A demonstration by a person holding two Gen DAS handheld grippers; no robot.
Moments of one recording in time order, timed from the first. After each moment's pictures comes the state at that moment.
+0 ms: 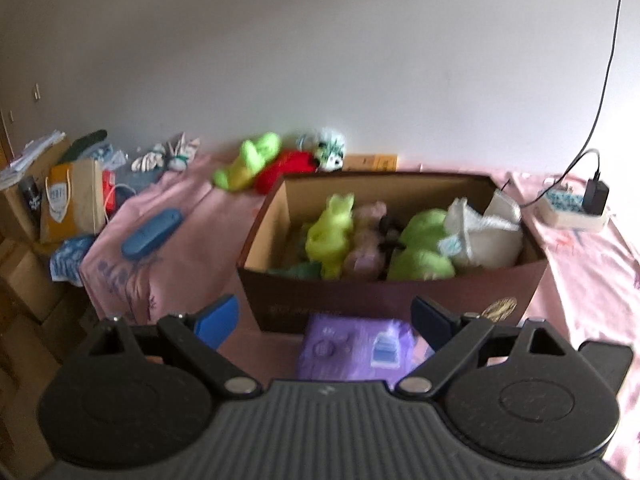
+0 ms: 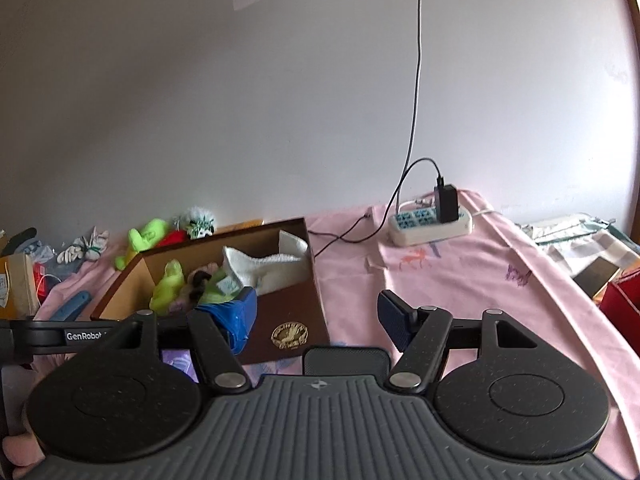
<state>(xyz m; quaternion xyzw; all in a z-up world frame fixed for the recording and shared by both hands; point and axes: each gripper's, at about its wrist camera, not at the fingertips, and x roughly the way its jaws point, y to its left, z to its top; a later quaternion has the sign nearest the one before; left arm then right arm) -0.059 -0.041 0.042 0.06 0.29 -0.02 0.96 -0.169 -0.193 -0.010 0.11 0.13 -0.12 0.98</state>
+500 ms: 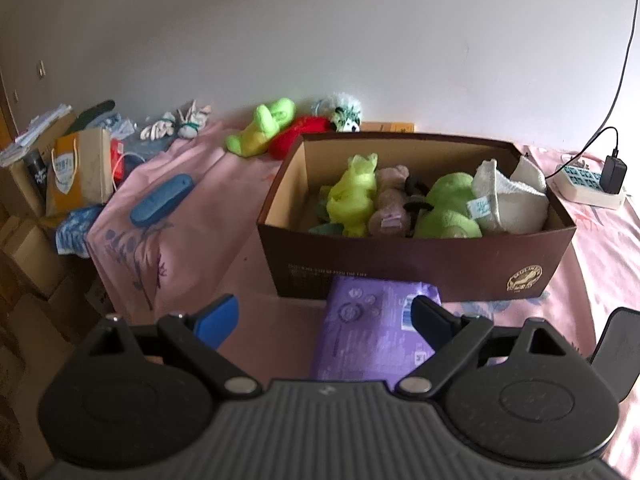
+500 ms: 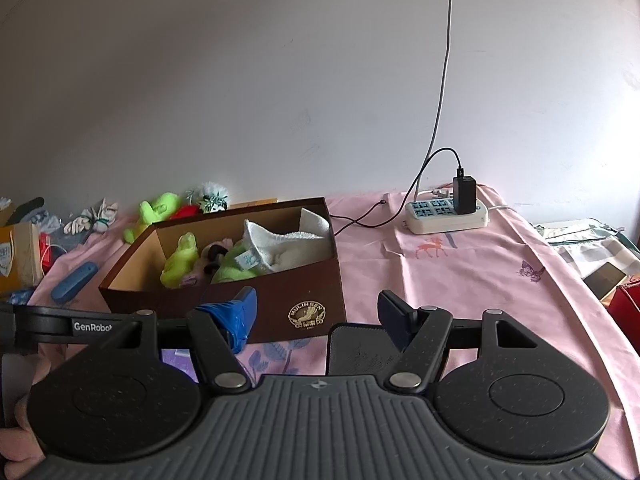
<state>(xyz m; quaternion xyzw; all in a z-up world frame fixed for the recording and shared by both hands) -0.055 -0.021 0.025 0.05 0.33 -0.01 0.94 -0.163 -0.174 -0.014 0.08 0.16 -0.11 0.98</state>
